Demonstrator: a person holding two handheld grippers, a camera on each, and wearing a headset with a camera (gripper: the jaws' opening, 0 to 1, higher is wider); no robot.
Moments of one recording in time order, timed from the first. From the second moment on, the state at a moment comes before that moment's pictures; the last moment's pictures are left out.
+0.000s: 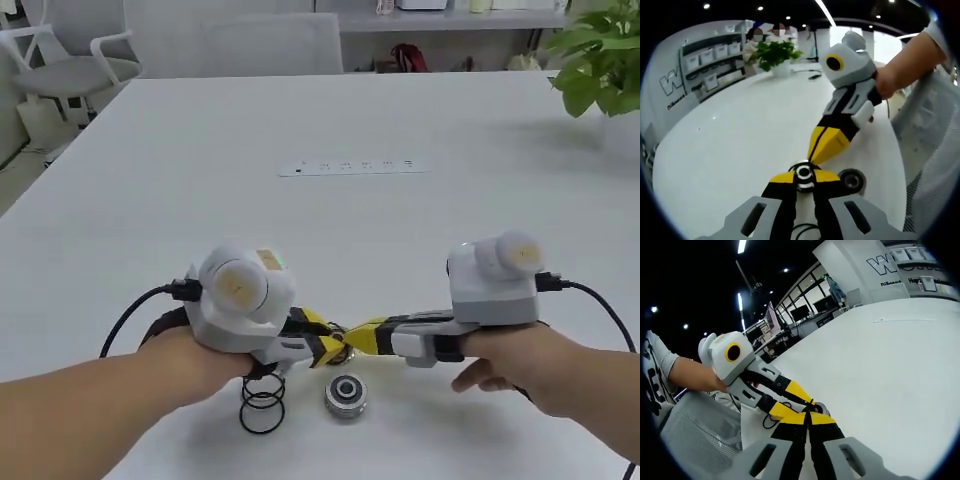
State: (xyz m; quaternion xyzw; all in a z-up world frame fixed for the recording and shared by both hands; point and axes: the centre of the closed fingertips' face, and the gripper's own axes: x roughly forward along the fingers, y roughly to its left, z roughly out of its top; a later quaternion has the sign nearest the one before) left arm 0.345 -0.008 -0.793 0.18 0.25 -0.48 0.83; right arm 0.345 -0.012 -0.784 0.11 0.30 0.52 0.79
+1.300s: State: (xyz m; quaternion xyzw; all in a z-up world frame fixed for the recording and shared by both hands) left arm 0.322 0.031 -0.730 0.09 0.18 -0.51 0.84; right arm 0.343 -0.002 -0.768 0.14 0.29 0.52 0.79
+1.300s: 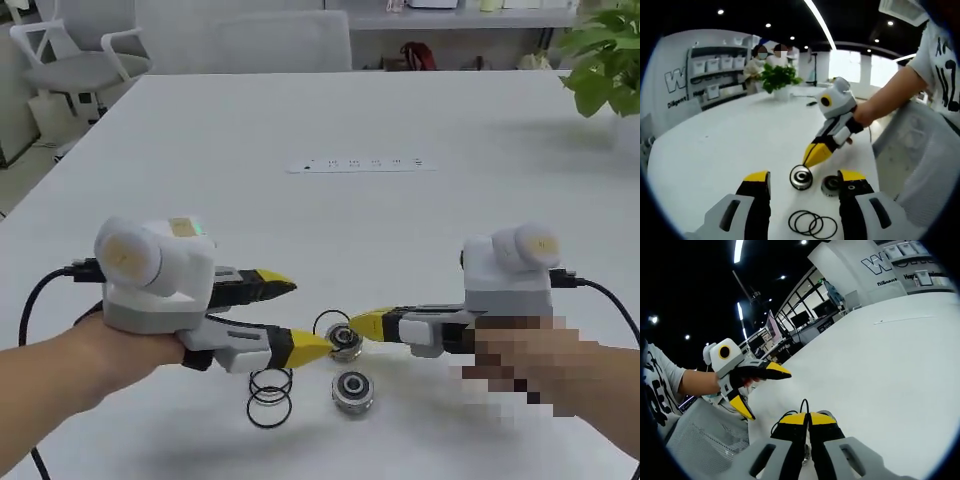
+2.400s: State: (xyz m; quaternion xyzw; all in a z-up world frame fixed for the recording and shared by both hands) left arm 0.277 0.087 -0.719 0.07 0.19 -0.49 0.85; right arm 0.267 0.060 -0.776 0.10 0.34 0.62 0.70
